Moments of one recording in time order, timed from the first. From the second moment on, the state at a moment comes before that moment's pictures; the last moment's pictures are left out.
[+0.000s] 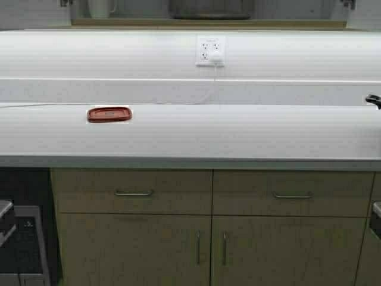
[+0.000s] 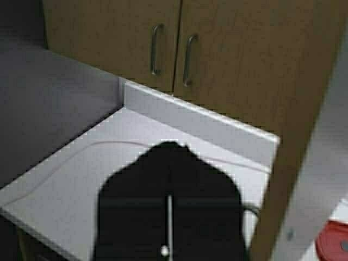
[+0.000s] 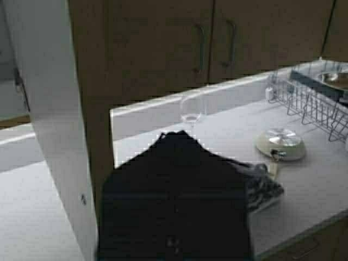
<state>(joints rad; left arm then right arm) 0.54 -0.26 0.19 -0.60 0.12 0.46 -0.46 -0.41 0.34 -0.38 0.07 0.37</state>
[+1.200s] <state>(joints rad) 0.30 0.12 -0.28 -0.60 0.23 0.46 -0.21 -0.08 0.00 -0.38 0.08 0.37</state>
